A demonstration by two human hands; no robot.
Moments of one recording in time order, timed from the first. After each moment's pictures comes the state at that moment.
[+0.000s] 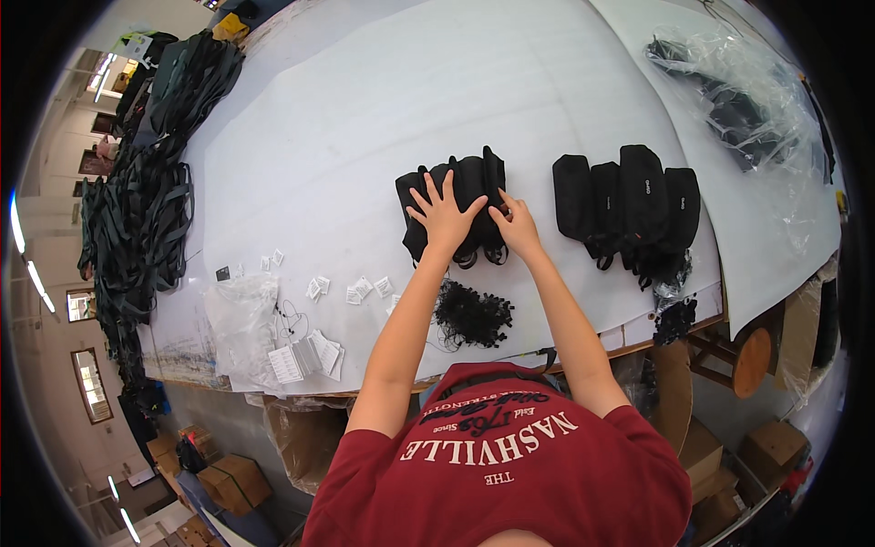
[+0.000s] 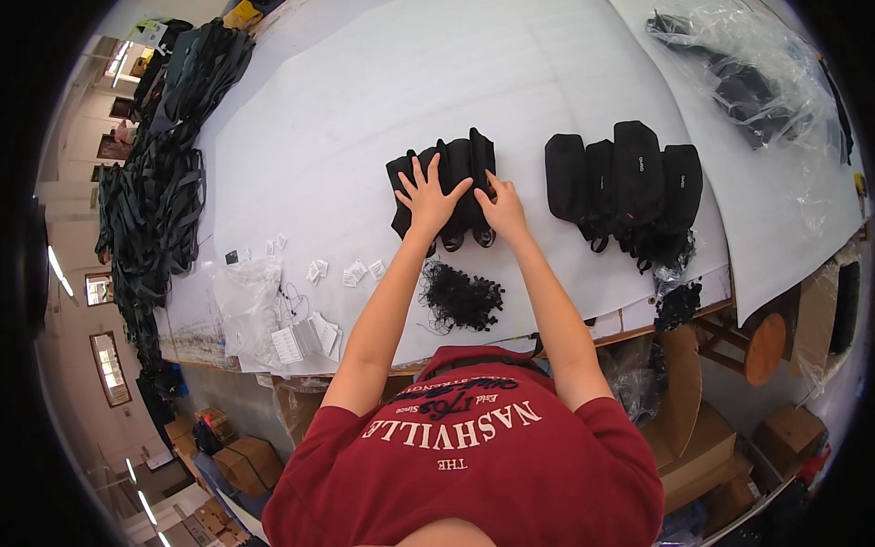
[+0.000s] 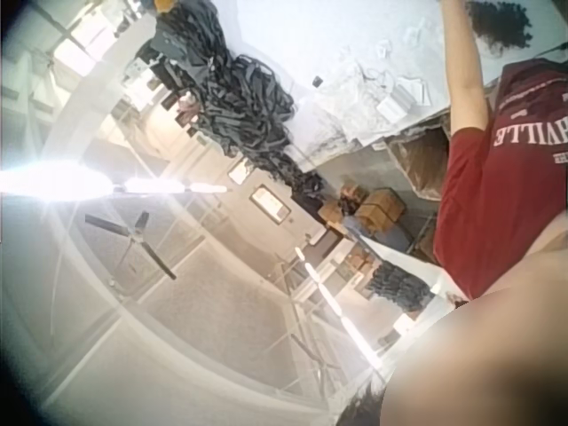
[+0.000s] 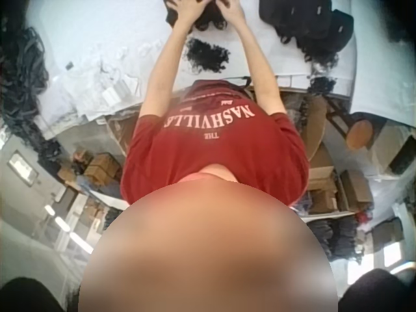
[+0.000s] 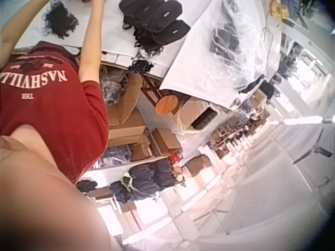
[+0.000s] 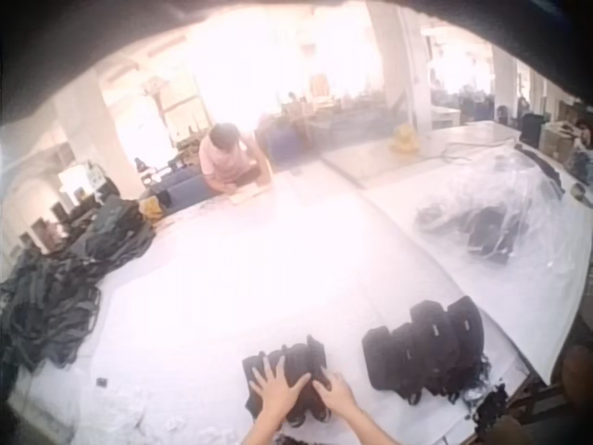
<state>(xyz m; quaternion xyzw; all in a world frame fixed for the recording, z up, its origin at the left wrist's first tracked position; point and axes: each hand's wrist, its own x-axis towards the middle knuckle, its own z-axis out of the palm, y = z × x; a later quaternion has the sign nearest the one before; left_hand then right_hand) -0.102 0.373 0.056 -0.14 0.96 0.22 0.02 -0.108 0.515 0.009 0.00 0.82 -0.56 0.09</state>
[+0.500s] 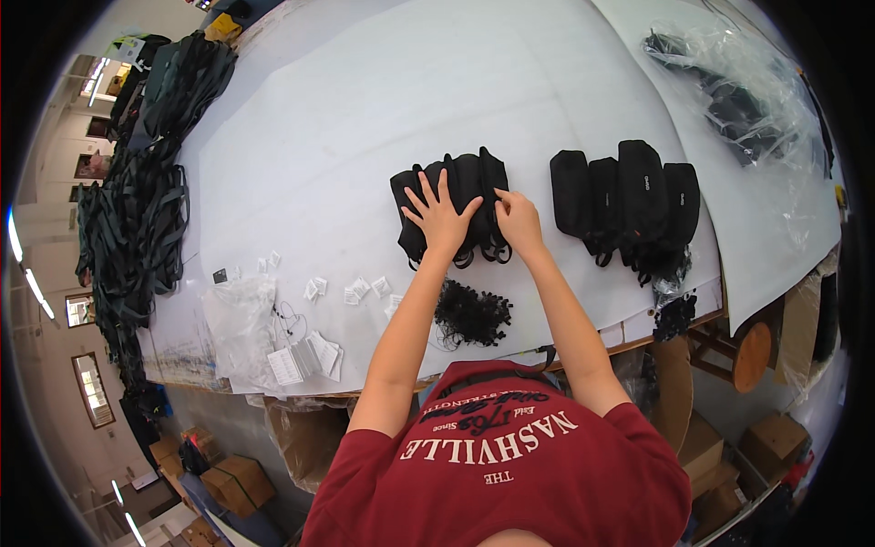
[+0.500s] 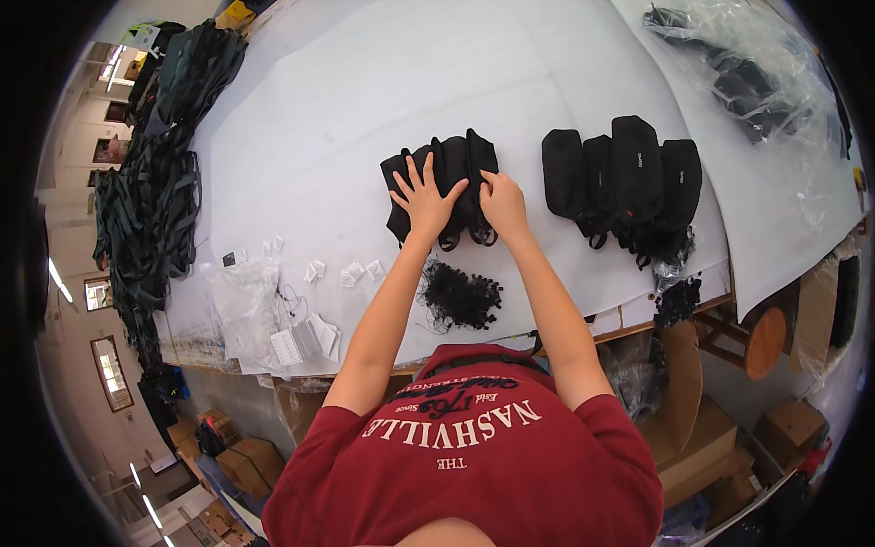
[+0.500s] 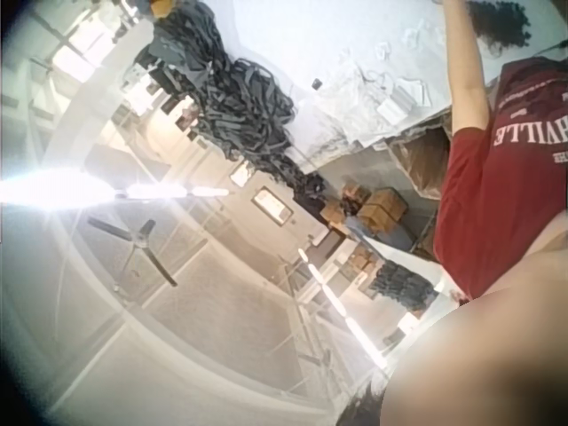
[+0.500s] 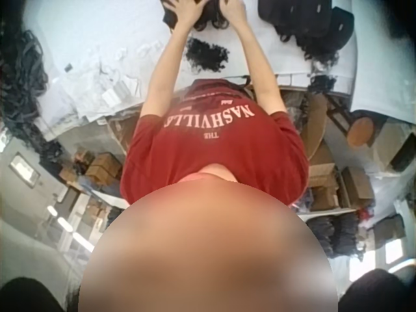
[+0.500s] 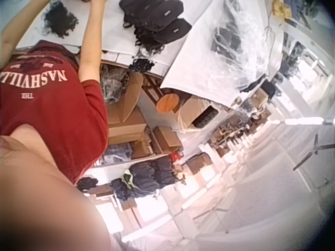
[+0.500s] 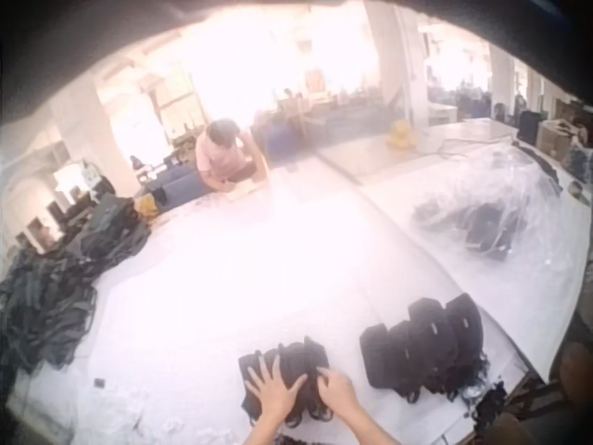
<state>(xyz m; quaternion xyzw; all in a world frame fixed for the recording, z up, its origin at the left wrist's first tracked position) -0.097 0.377 0.042 -0.13 0.97 0.18 -0.04 -0.109 0.523 0.032 -0.02 0.88 -0.47 -0.01</state>
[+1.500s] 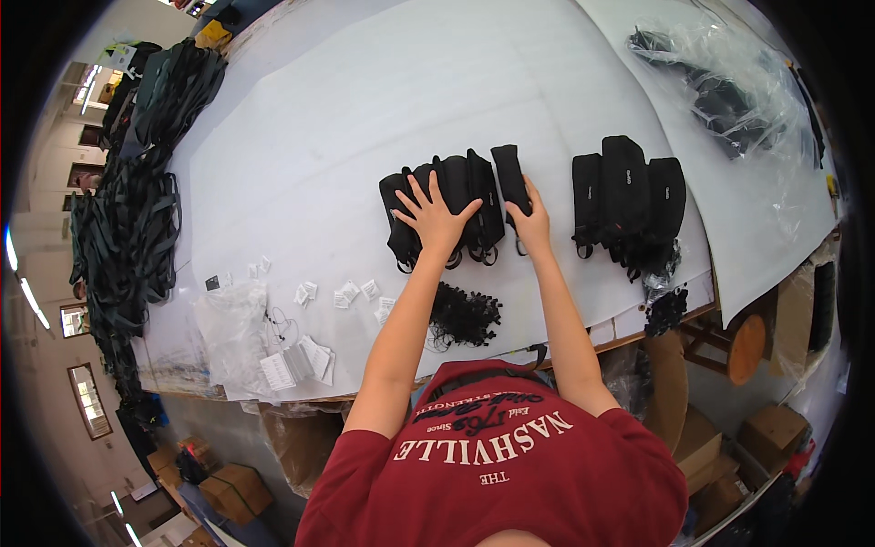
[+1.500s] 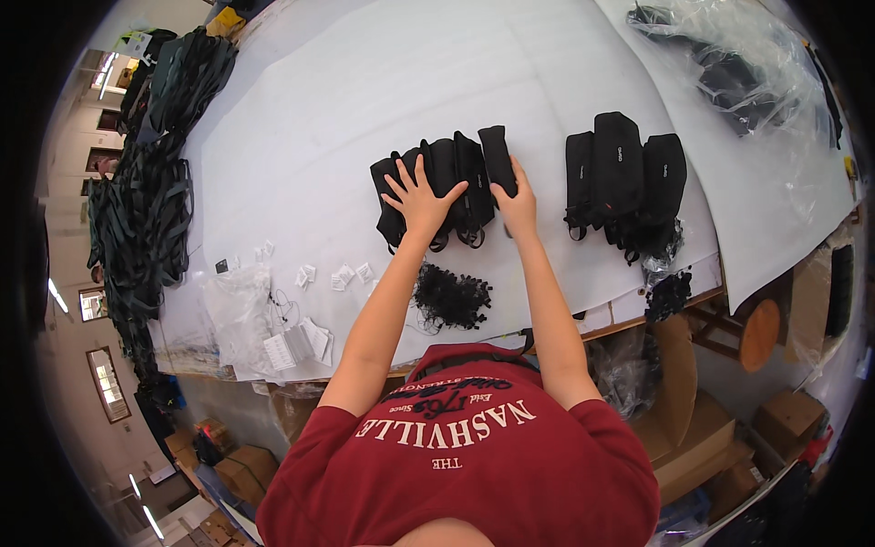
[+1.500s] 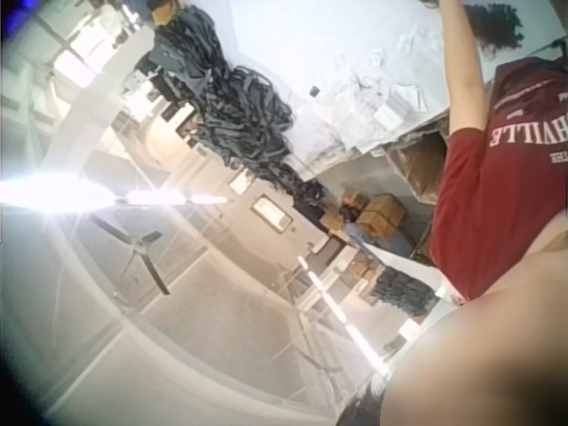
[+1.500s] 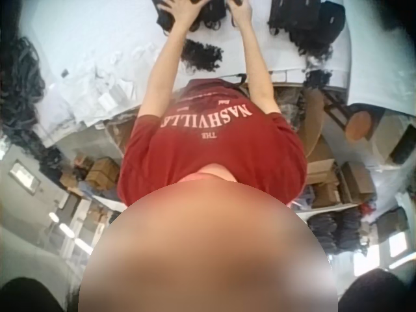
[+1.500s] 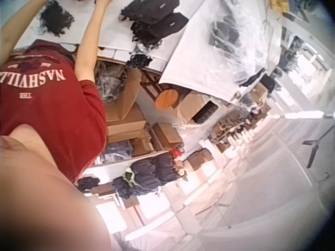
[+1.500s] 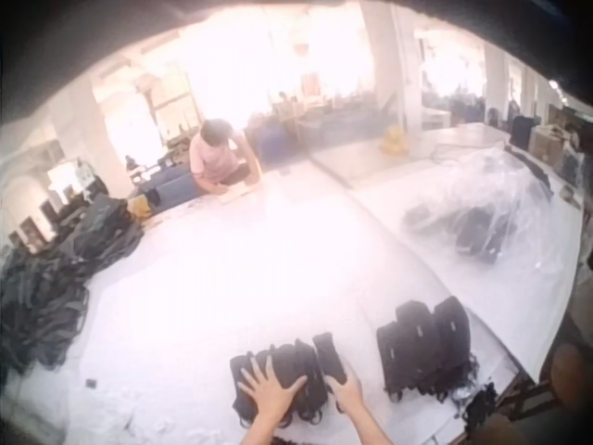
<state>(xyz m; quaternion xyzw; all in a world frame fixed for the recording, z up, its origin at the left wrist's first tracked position) -0.100 0.394 0.046 -0.14 0.97 0.18 -0.03 -0.110 0.559 0.006 0.07 0.73 -0.68 -0.02</state>
